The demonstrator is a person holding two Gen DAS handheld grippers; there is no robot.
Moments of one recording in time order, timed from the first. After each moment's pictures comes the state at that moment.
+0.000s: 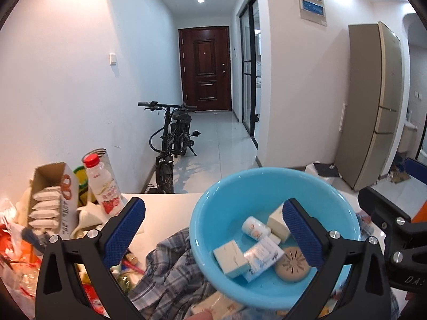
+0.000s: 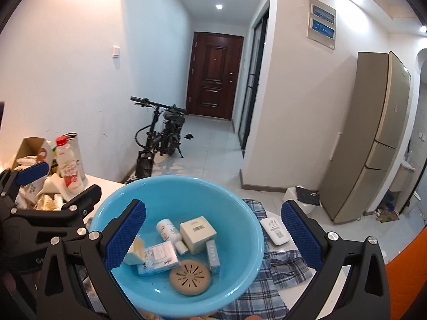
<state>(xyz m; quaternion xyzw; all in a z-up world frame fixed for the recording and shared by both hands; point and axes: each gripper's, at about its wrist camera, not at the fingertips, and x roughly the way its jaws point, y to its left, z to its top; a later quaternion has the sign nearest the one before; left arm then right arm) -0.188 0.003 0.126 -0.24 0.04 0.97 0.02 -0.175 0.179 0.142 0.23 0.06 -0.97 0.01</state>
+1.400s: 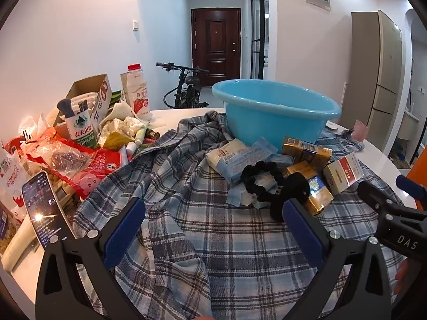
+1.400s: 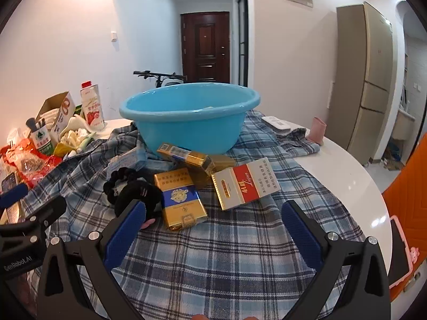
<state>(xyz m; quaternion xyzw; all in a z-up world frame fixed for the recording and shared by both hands) 0.007 -0.027 -0.009 -0.30 0.00 0.95 0.01 0.005 0.185 -0.012 0.30 -0.01 -0.96 -0.01</state>
